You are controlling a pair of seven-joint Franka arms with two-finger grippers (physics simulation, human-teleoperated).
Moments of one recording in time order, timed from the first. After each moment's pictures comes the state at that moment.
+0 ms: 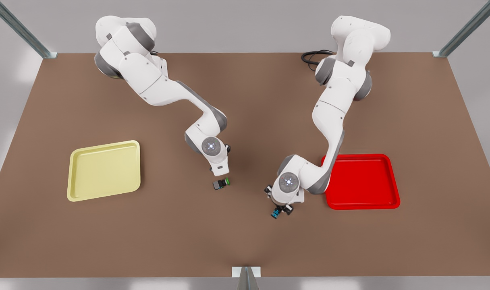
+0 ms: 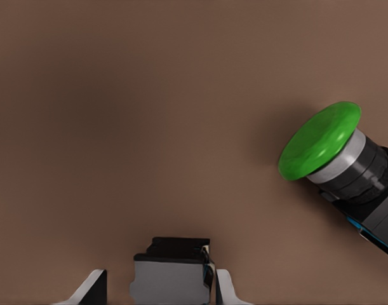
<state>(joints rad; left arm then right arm) -0.38 1.15 -0.19 -0.91 0.19 2.10 -2.90 0.28 0.79 0.44 -1.66 -0.23 2.26 -0.25</state>
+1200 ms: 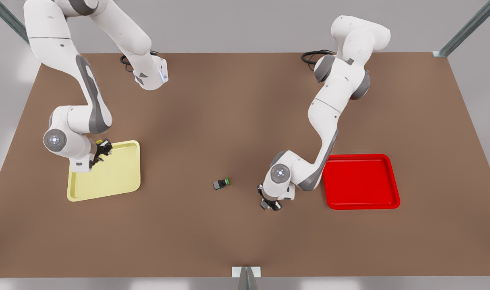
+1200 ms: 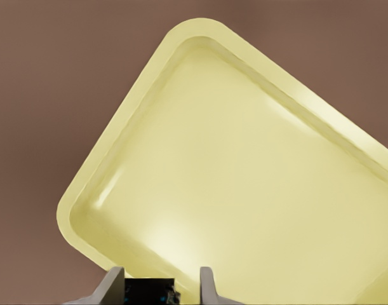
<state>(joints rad) -0.42 1.15 -0.23 -0.98 0.24 2.24 -2.90 -0.70 0.28 0.61 -2.09 -0.28 2.11 -0.72</state>
